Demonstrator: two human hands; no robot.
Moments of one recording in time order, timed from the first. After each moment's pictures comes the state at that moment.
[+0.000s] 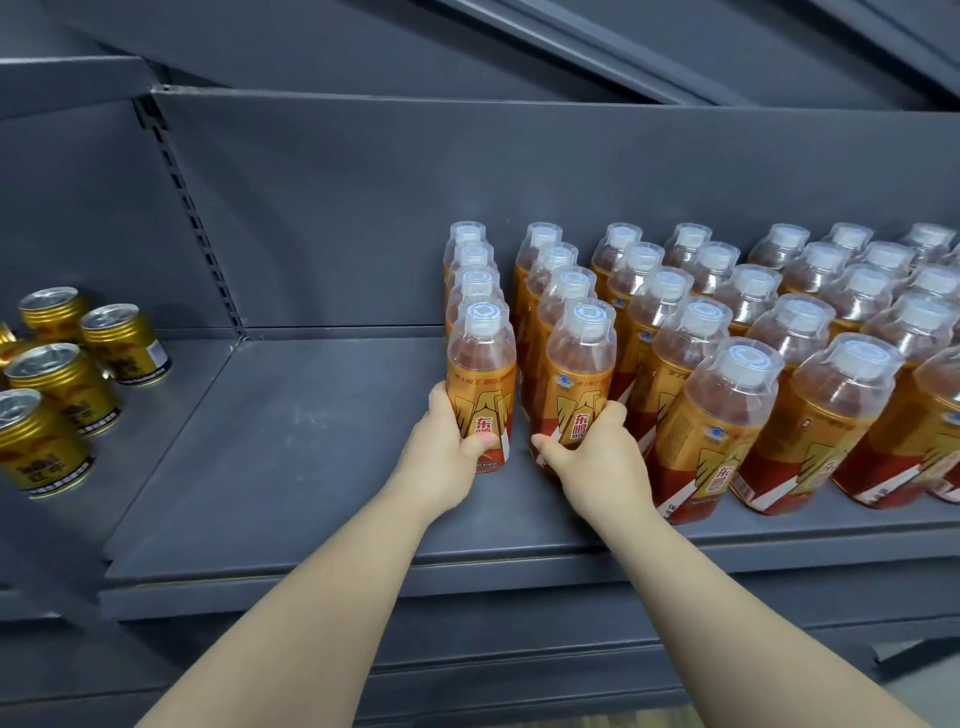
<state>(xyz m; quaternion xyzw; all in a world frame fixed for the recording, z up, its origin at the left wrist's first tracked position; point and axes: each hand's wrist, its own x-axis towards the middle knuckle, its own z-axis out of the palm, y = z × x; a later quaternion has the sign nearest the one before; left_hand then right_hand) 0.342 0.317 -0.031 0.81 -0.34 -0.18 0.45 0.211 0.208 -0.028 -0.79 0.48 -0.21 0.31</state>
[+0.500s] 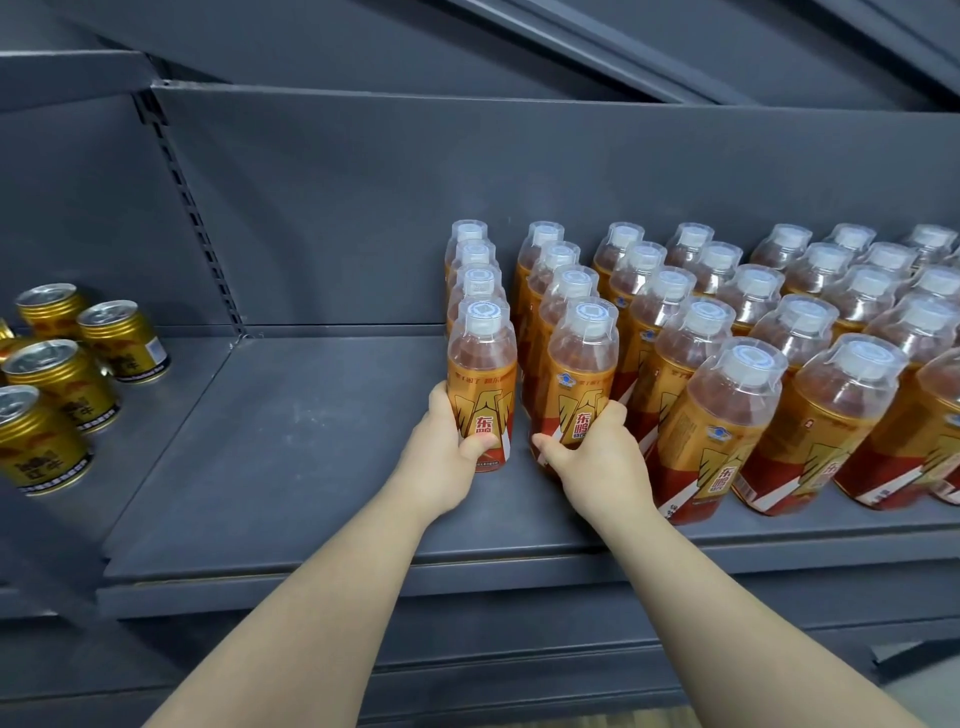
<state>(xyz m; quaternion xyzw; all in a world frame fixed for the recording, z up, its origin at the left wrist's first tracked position) 0.343 0.318 -0.033 0.81 -0.34 -0.19 0.45 0.213 0.208 -0.028 -0.79 0.48 -0.21 0.31</state>
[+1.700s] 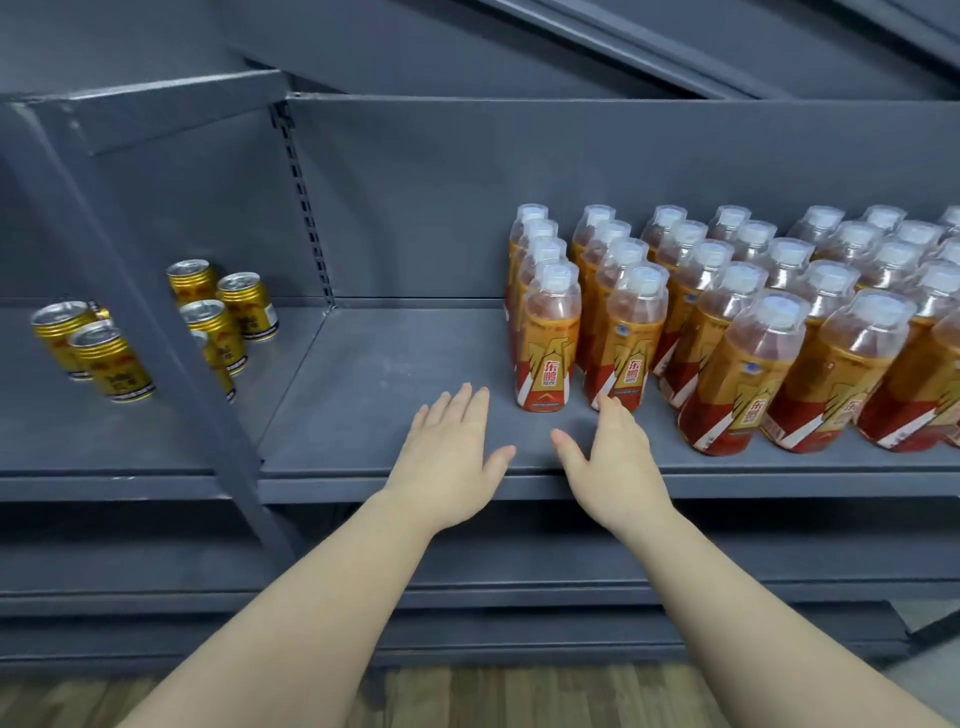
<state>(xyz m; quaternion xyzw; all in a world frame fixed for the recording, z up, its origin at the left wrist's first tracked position) 0.311 0.444 -0.017 0.88 -0.46 -0.05 0.13 0.182 0.308 -0.035 -0.86 0.39 -0.17 0.29</state>
